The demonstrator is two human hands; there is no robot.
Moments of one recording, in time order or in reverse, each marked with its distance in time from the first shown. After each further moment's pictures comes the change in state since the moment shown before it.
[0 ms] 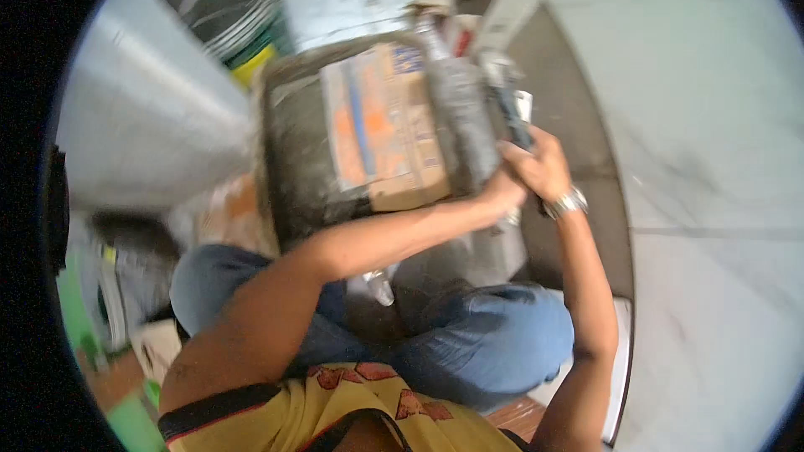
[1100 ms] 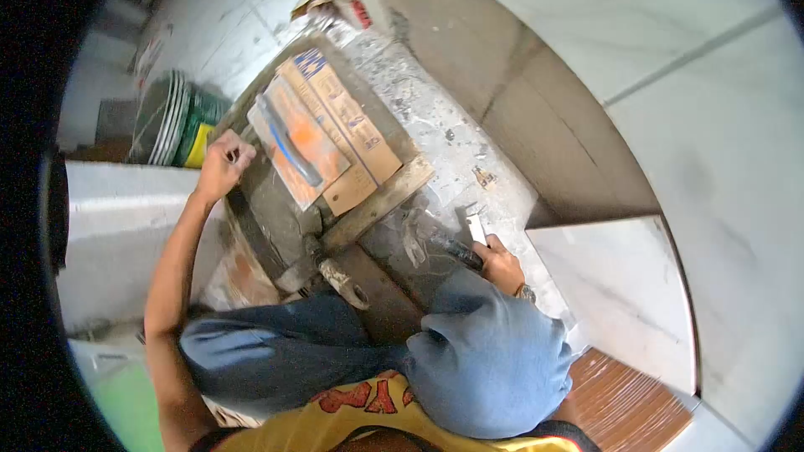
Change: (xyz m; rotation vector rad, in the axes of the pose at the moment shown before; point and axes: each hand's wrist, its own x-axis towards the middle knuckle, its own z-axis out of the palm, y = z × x) left_hand -0.043 0.119 -0.335 1.289 -0.138 0.204; right_hand -0.262 0.136 0.136 -0.013 0.048 0.251
